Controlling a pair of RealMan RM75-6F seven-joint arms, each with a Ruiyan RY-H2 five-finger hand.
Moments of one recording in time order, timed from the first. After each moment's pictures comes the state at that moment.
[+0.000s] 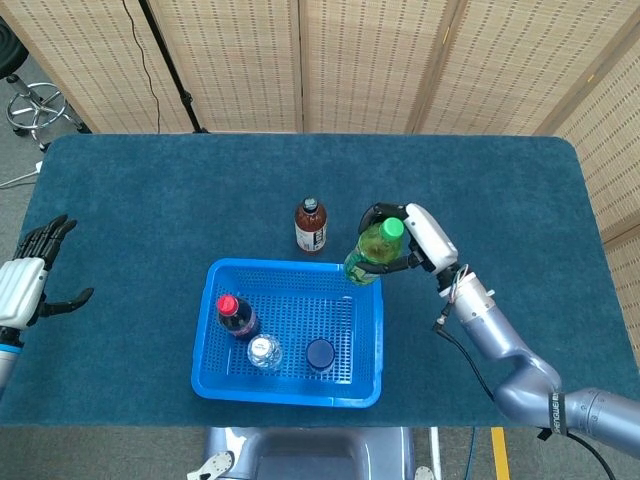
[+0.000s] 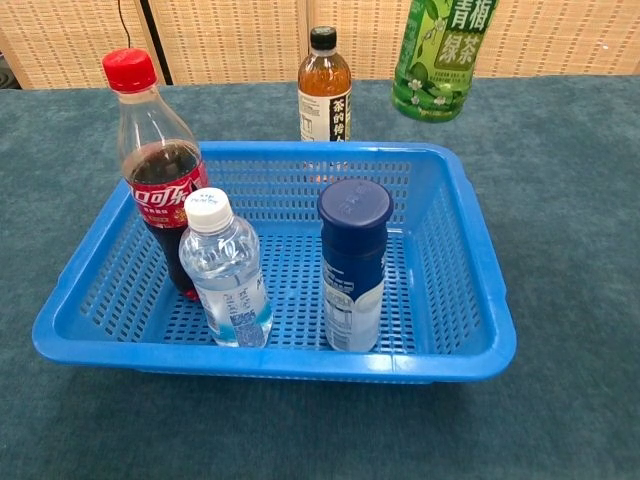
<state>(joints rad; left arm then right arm) -0.32 -1.01 -0.12 -1.64 1.35 1.25 -0.27 0.73 -1.25 0.36 -1.67 -1.36 0.99 0.68</state>
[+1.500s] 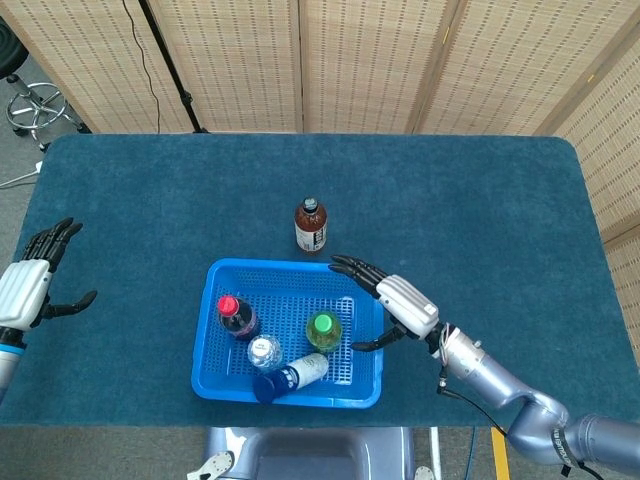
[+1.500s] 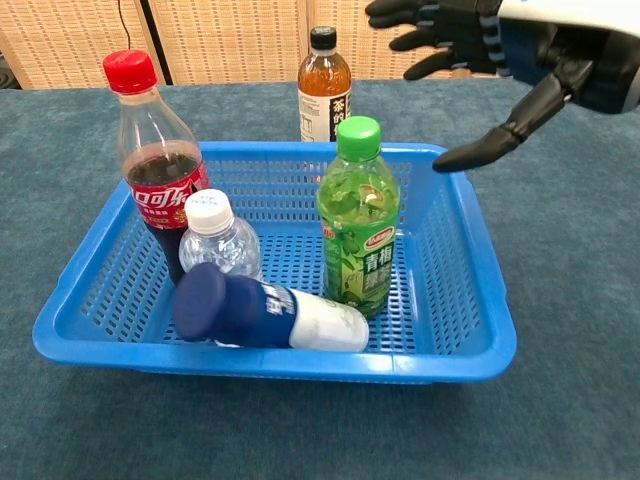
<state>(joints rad) -0.32 -1.01 -0.12 -1.64 1.37 1.23 -0.28 0.70 -1.28 0.11 -1.64 -1.68 1.13 0.69</state>
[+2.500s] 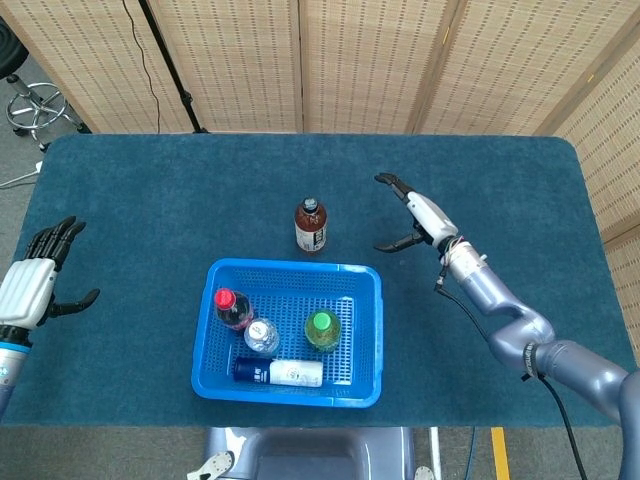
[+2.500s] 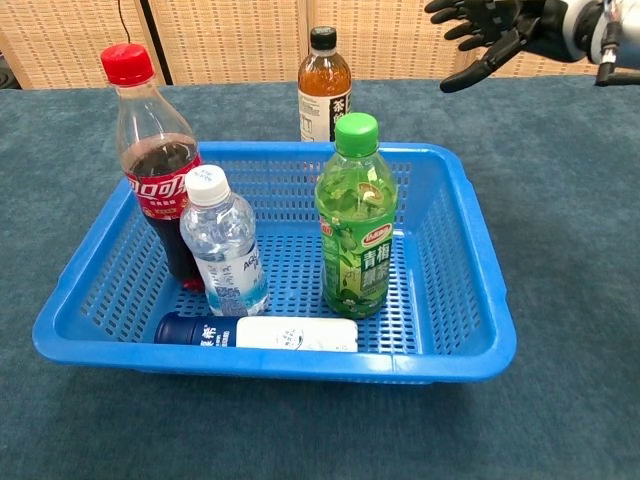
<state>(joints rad) -0.32 -1.03 -0.14 -1.66 1.34 1.24 -0.17 0.92 -1.44 0.23 -1.07 -1.41 0.73 0.99</state>
